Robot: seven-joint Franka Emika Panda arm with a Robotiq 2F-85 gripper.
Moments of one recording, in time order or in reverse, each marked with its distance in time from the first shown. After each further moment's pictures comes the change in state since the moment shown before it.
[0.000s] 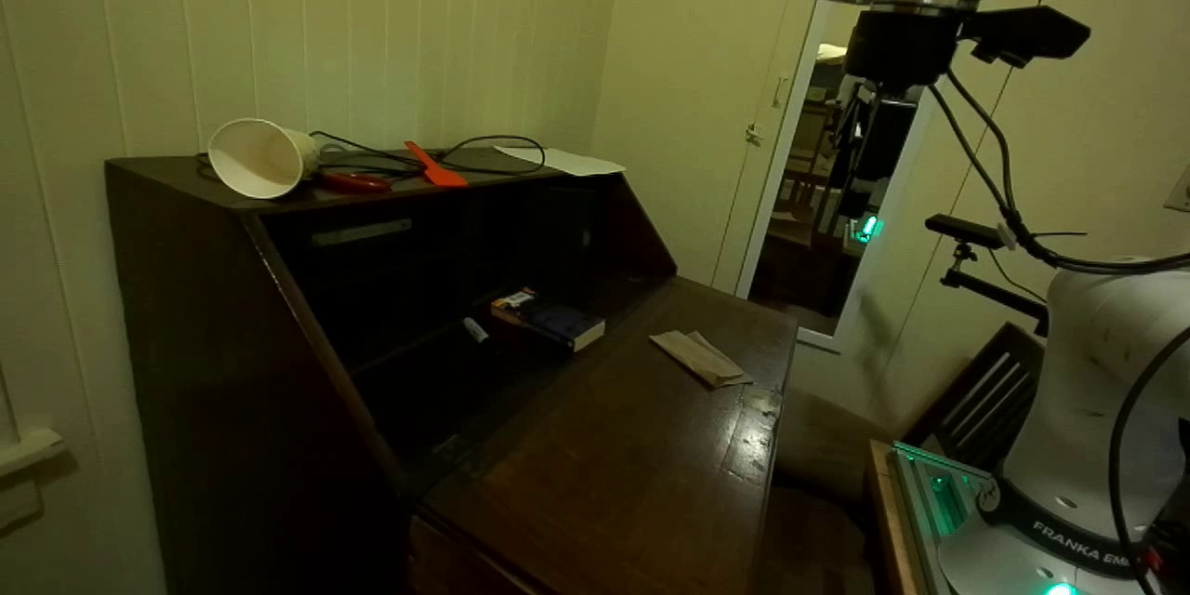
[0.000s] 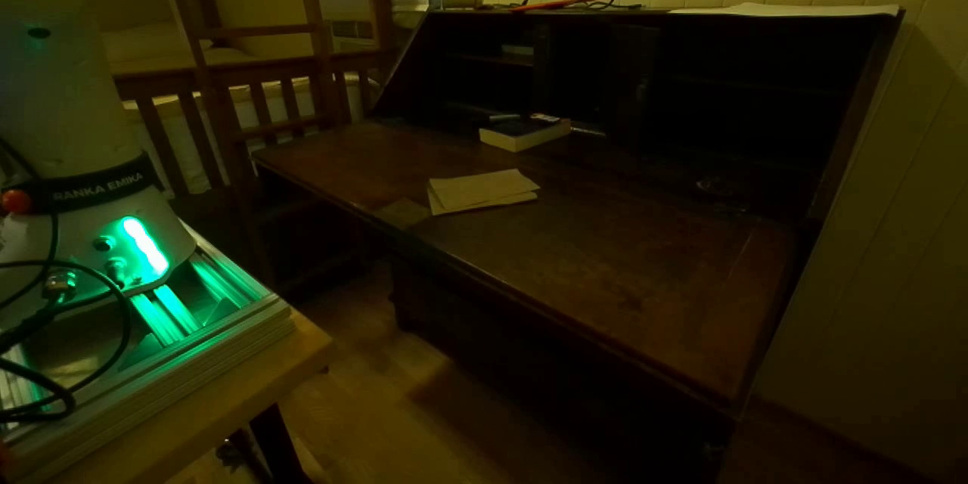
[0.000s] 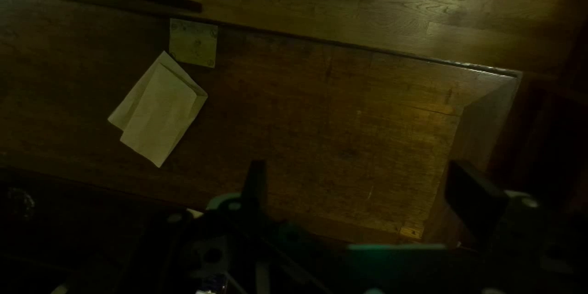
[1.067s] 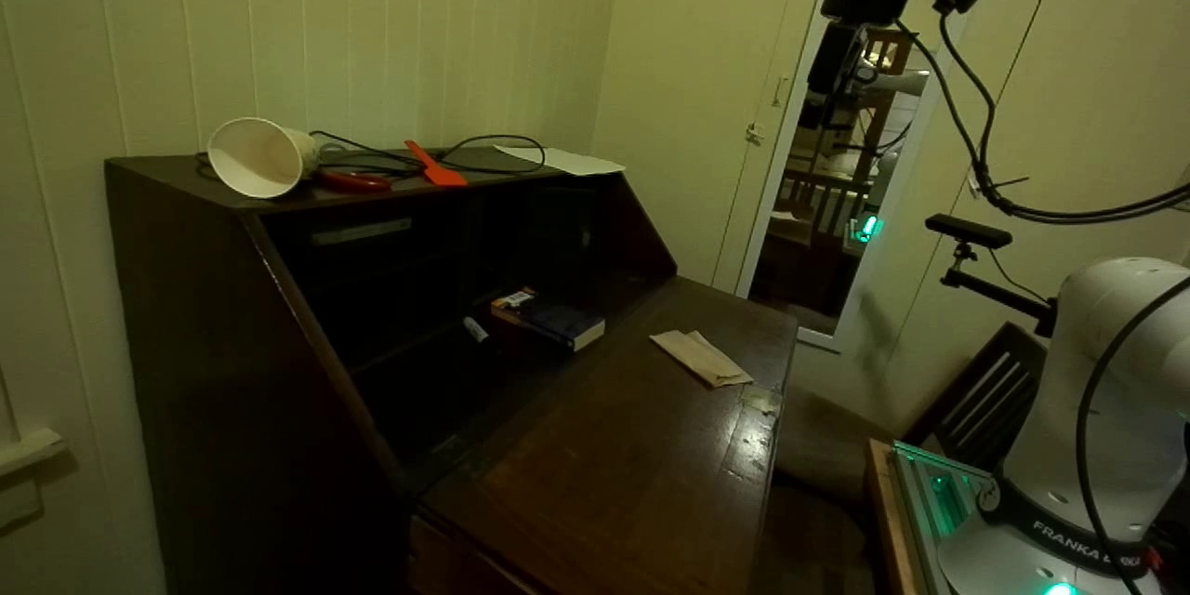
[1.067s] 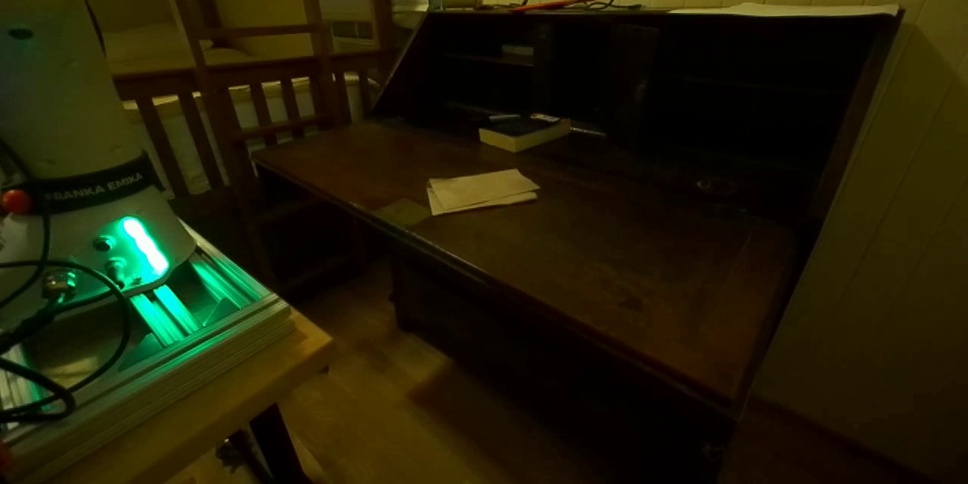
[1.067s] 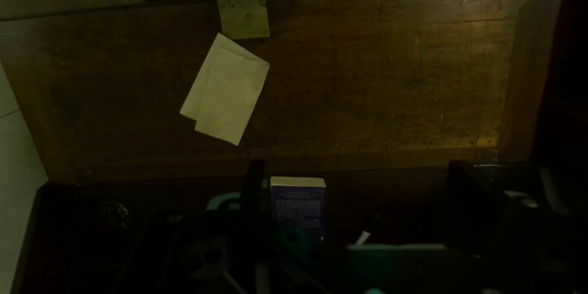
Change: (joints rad) arm -0.114 0.104 -0.221 0.204 -0.075 -0.004 -0.026
